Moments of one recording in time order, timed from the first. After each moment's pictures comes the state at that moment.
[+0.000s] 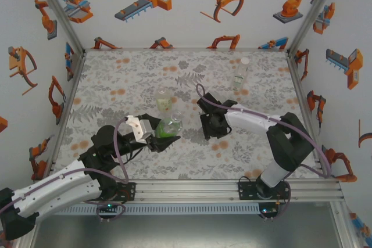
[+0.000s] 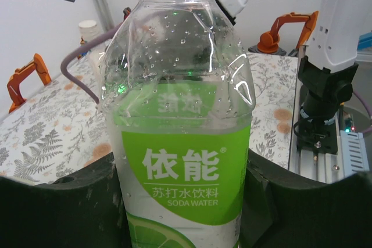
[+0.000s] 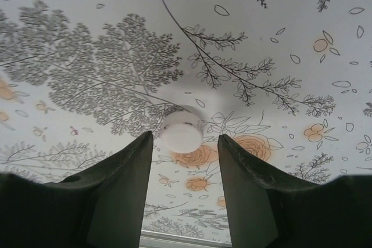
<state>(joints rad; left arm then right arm) -1.01 0.61 0.47 0.28 0.26 0.09 0.73 1.65 1.00 -0.69 0.05 0.48</state>
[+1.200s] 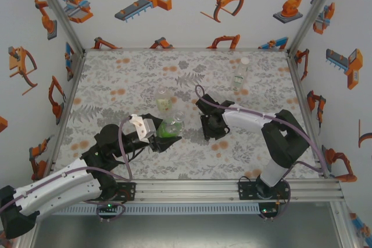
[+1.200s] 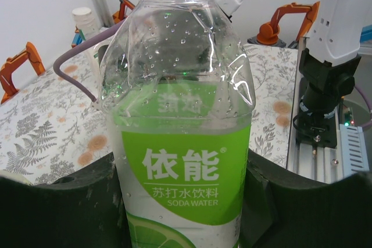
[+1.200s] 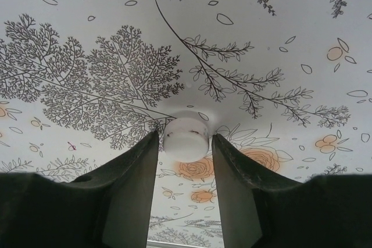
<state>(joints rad) -1.01 0.64 0.47 0.27 0.26 0.08 0.73 1.68 1.00 -0.65 0.05 0.51</state>
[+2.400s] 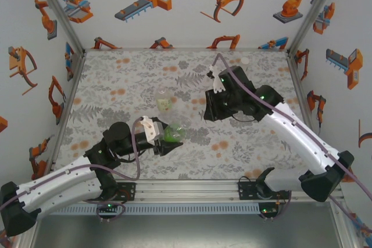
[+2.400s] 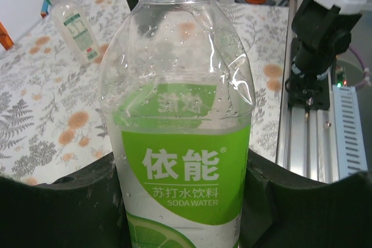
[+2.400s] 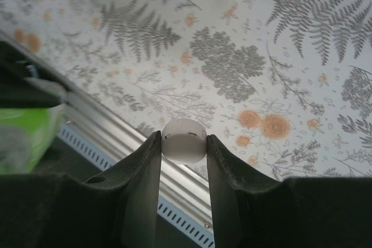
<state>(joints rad) -1.01 0.70 0.48 0.16 0.32 0.13 0.72 1.28 1.42 -0.99 -0.18 0.32</state>
